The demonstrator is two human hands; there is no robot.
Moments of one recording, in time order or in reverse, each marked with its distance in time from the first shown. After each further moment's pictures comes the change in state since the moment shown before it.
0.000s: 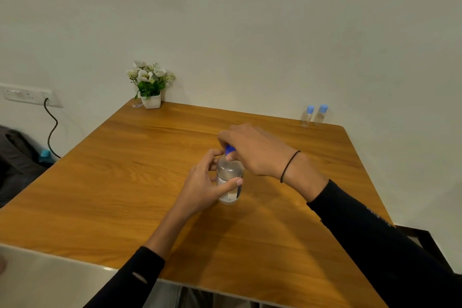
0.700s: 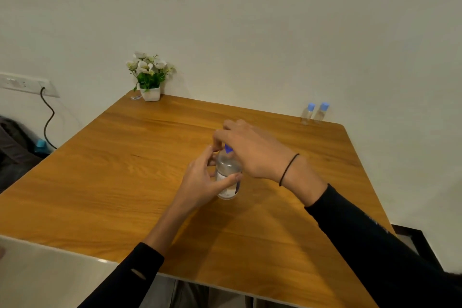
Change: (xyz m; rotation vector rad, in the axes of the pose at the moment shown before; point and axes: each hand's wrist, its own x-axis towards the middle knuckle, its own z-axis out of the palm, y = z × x) left_hand -0.001 0.000 0.004 0.002 0.035 -0.006; right_hand -0.002 -0.004 0.014 -0.012 0.038 -0.036
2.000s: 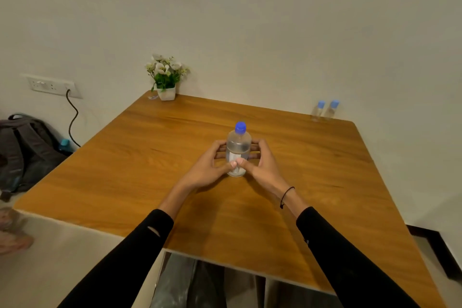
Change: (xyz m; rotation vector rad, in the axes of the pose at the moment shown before) left_hand 0.018 -0.035 -0.024 -0.013 -0.236 -0.152; right_hand -0.017 0.012 0.134 1.162 0.382 0.424
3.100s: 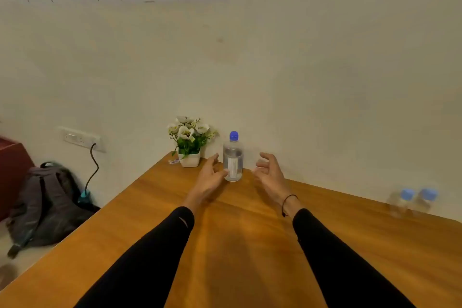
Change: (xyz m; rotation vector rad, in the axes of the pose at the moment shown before) left_hand 0.235 -0.063 -0.150 -0.013 0.404 -0.220; right_hand 0.315 0.040 0.060 0.038 -0.004 0.056
